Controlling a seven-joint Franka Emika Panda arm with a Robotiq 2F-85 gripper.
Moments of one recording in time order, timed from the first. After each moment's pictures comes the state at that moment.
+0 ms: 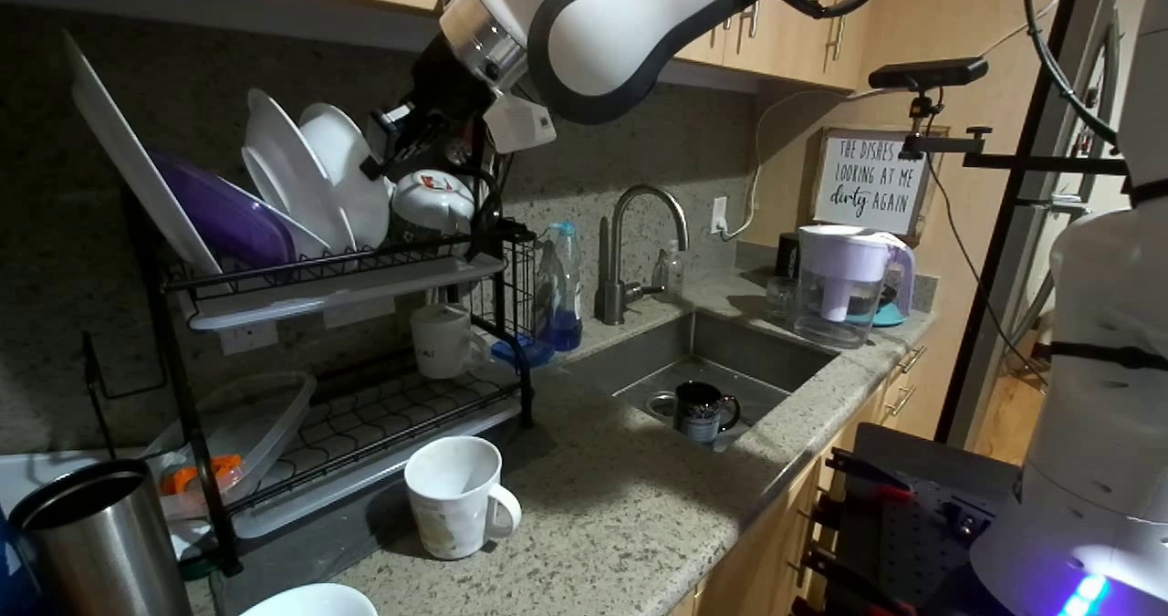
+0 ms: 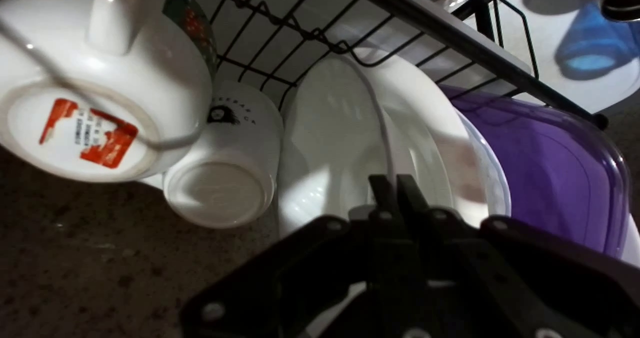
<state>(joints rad) 0.17 0.11 0.14 -2.00 -0.15 2.99 0.07</state>
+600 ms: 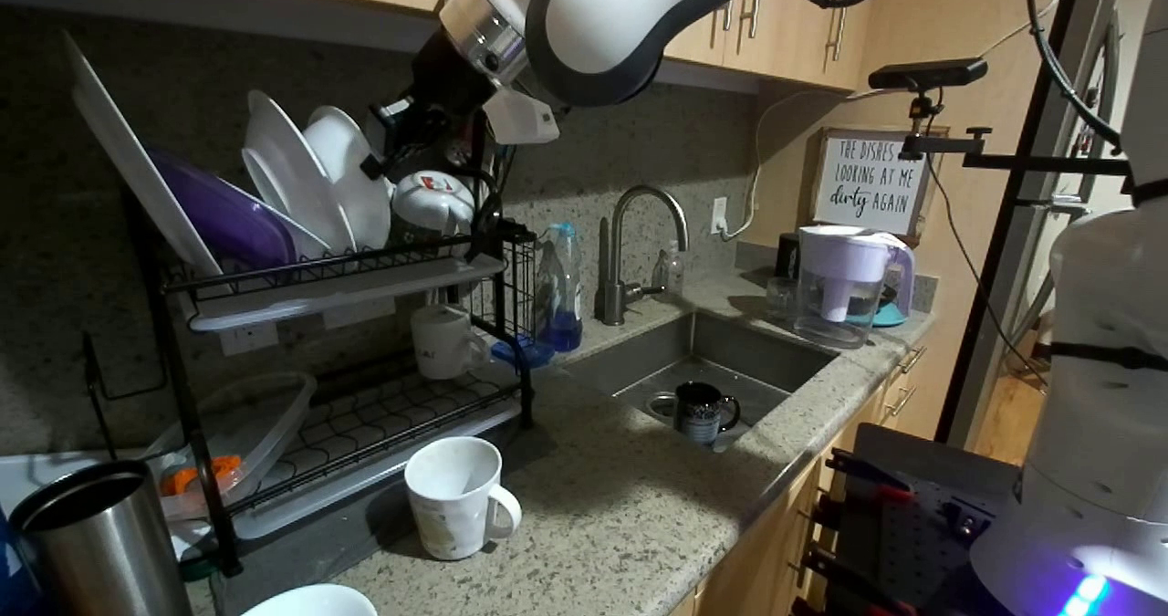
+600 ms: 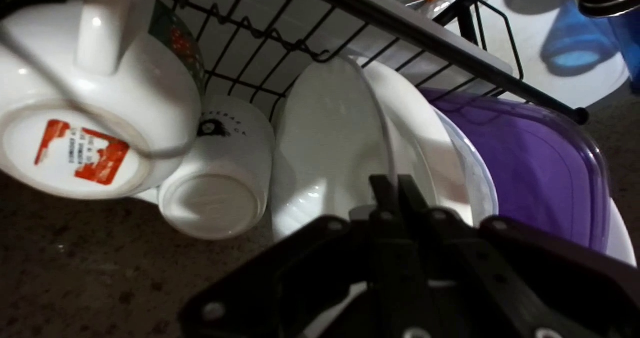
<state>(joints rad) 0.17 0.09 0.15 -2.00 -0.09 2.95 0.07</state>
